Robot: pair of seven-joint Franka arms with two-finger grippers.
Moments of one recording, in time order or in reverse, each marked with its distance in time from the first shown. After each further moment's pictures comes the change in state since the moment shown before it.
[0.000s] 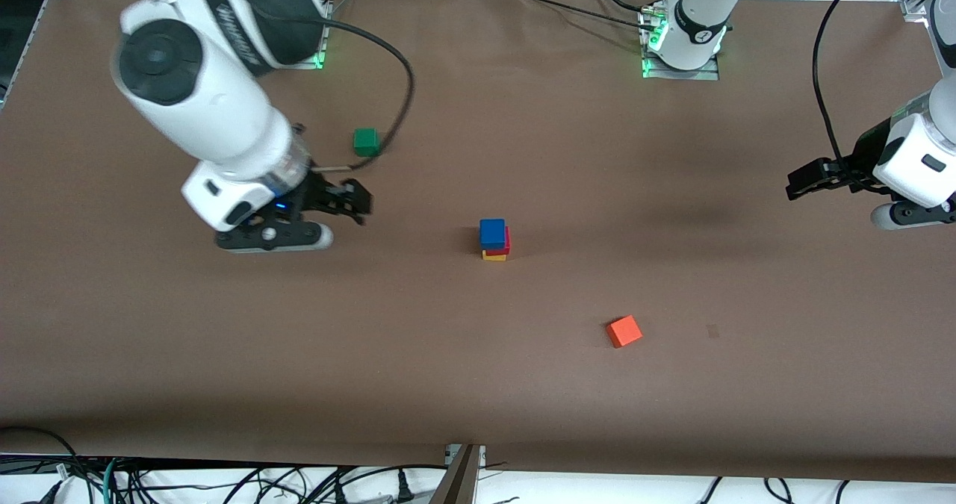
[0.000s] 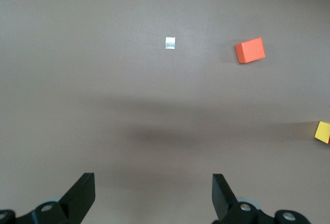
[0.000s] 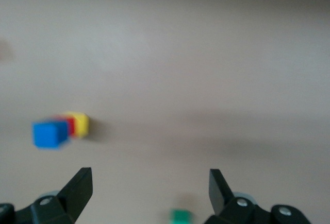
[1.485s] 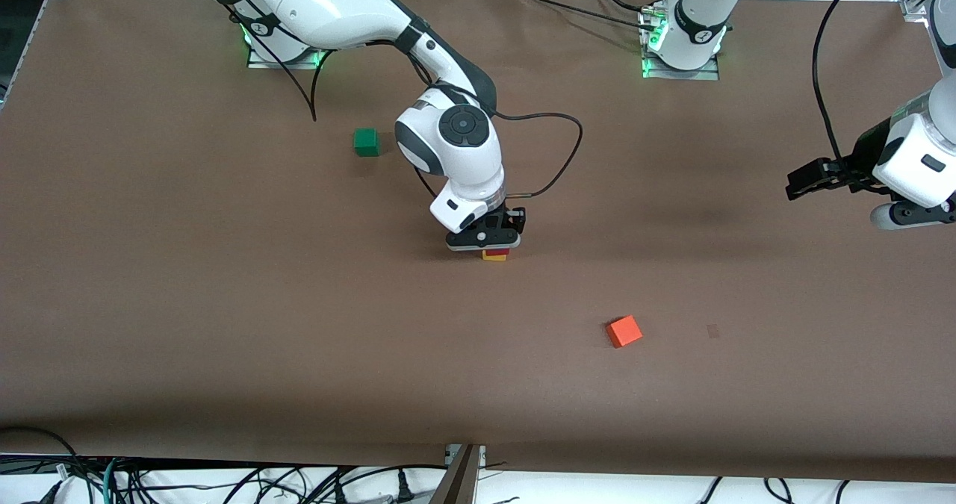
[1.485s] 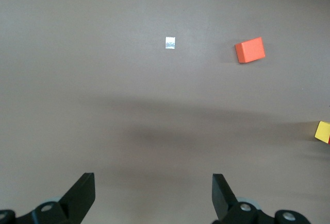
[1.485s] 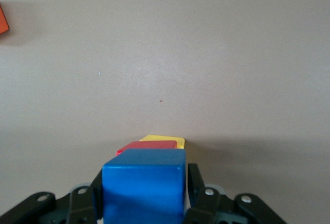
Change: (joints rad) left arm 0.000 0.000 0.000 0.000 0.000 0.000 0.000; right arm 0.309 0.353 0.074 -0.200 -0.202 0.748 0.551
